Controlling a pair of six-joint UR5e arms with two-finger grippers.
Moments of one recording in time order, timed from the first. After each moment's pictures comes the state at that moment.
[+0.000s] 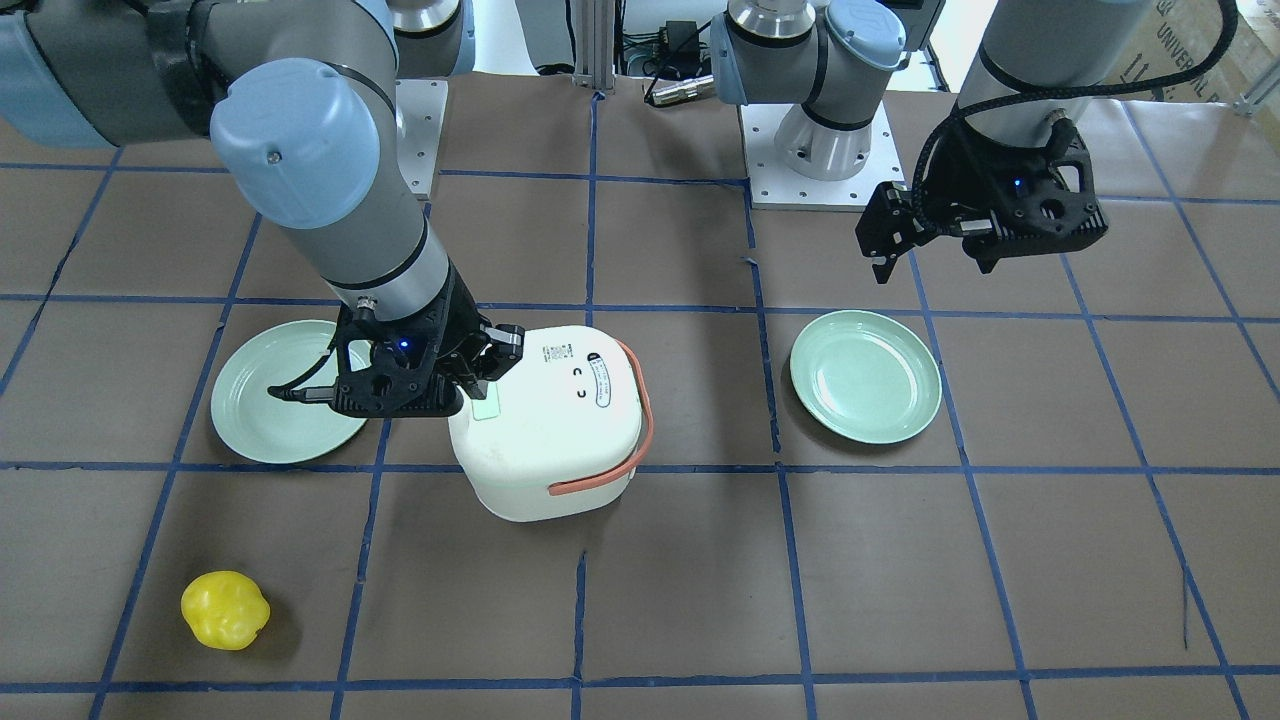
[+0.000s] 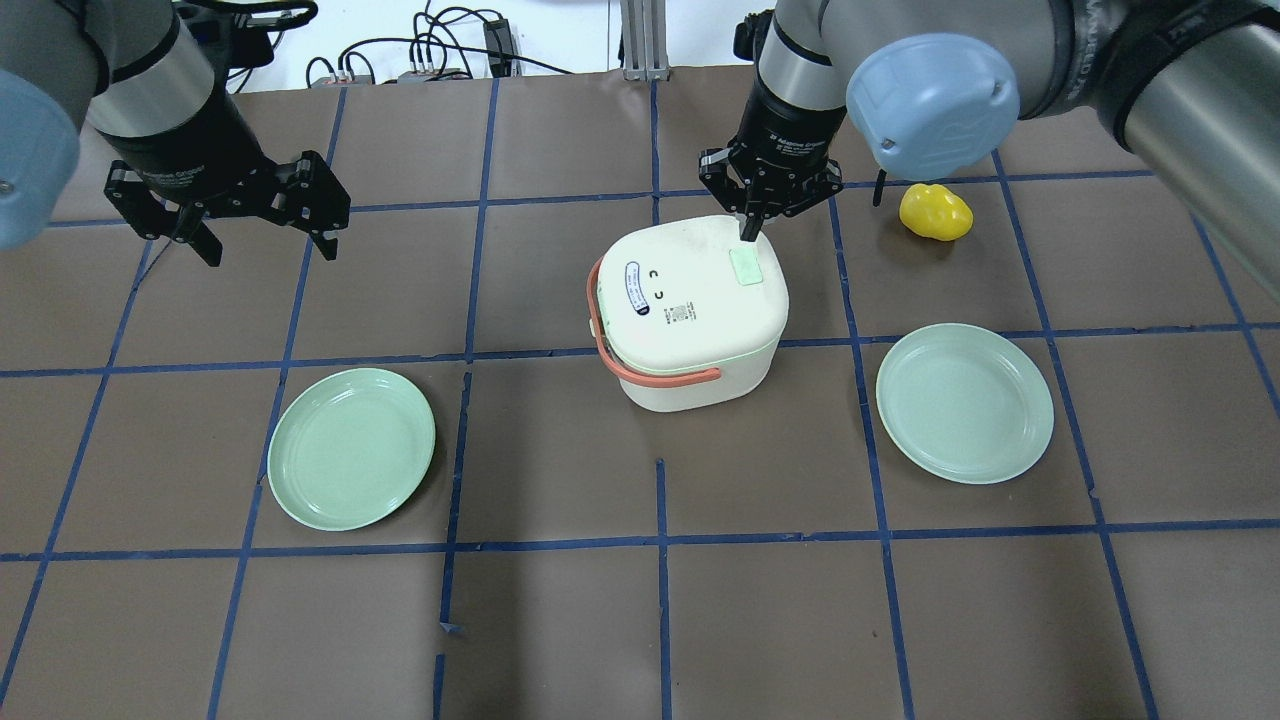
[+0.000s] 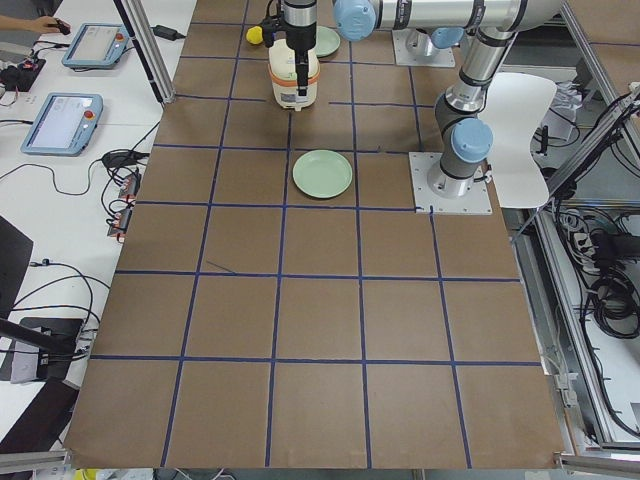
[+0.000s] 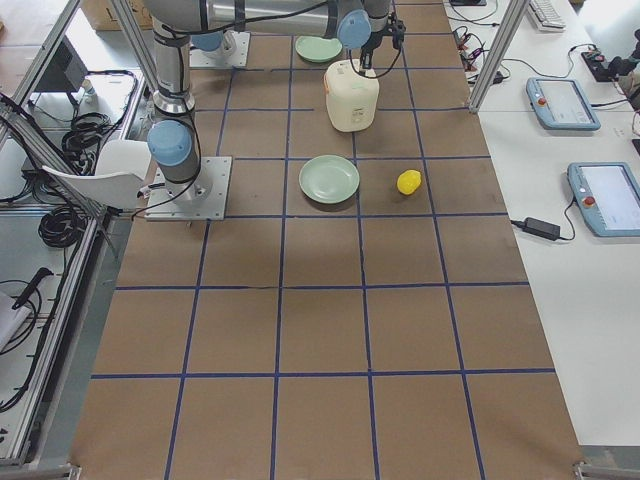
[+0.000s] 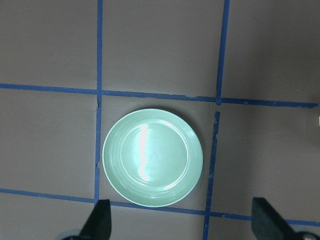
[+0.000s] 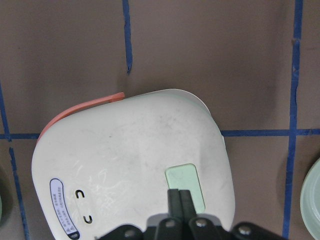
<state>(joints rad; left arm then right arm) -1.50 -1.56 -1.59 -1.55 1.67 0.00 1.74 -1.28 1.47 -1.75 -1.40 0.20</state>
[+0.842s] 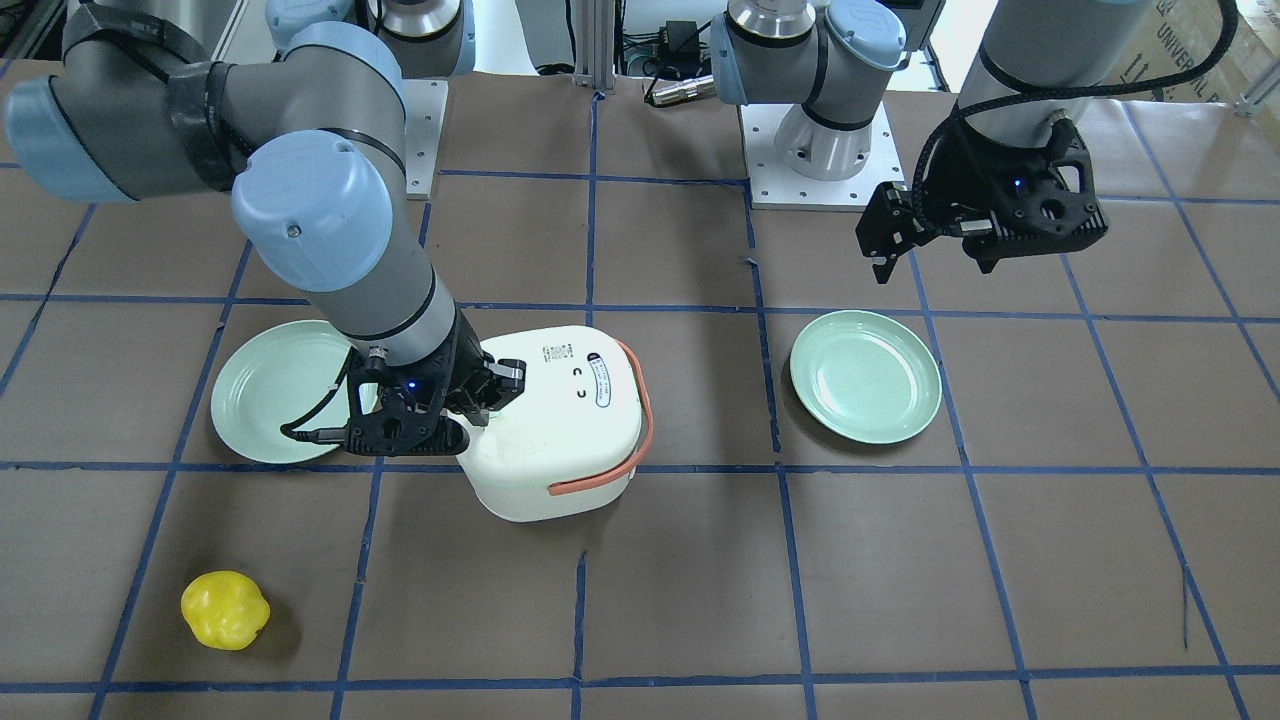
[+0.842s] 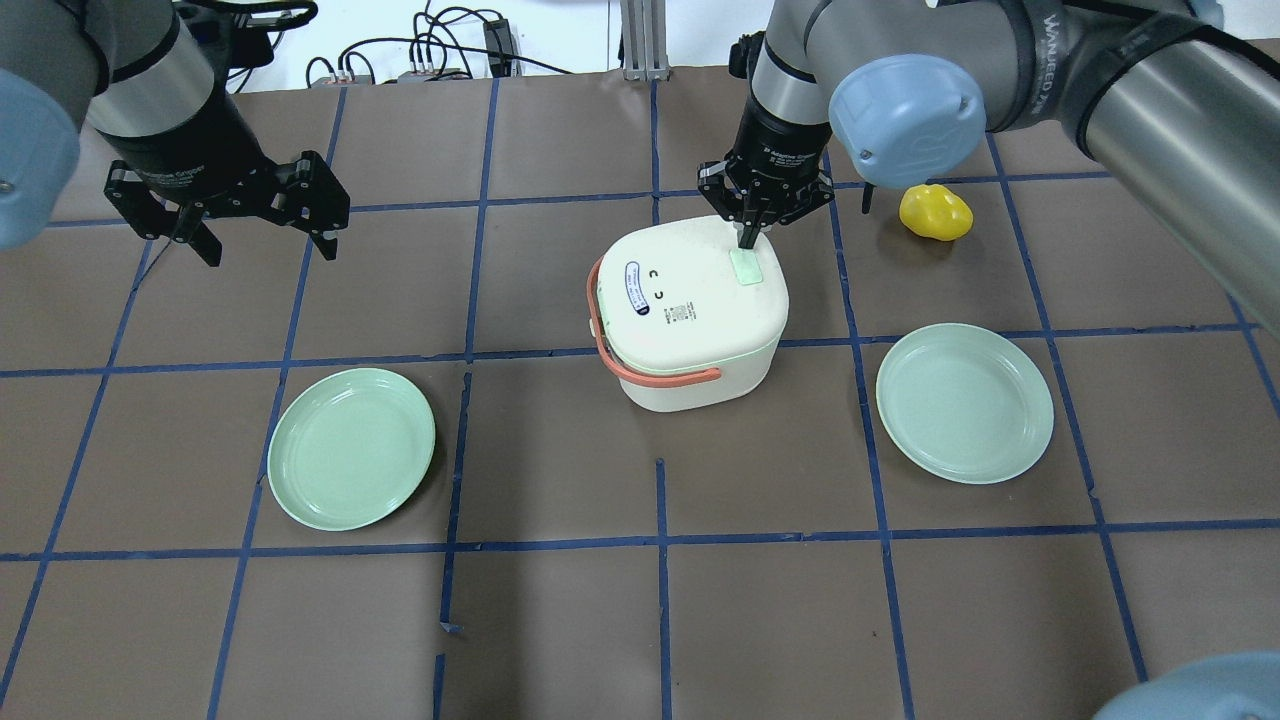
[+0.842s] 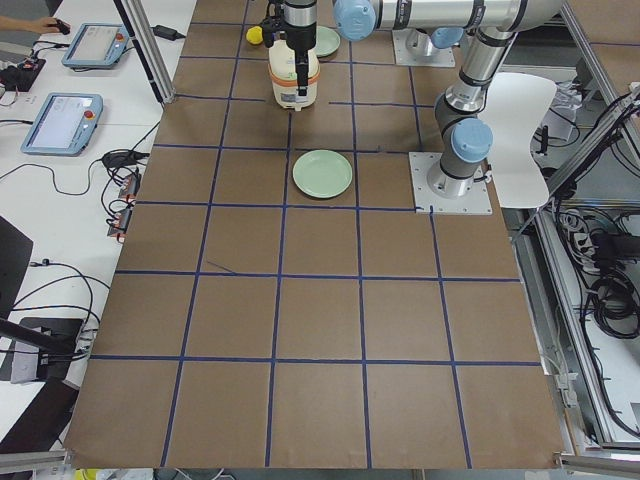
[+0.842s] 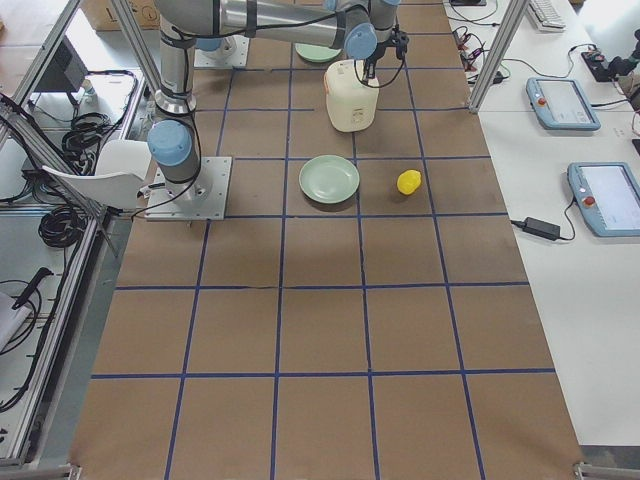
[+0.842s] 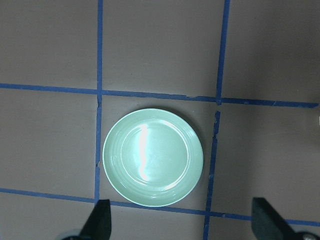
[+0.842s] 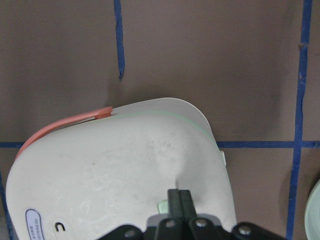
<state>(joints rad) -1.50 -1.56 -1.59 -1.55 1.67 0.00 1.74 -1.23 1.48 -1.79 -1.41 0.19</state>
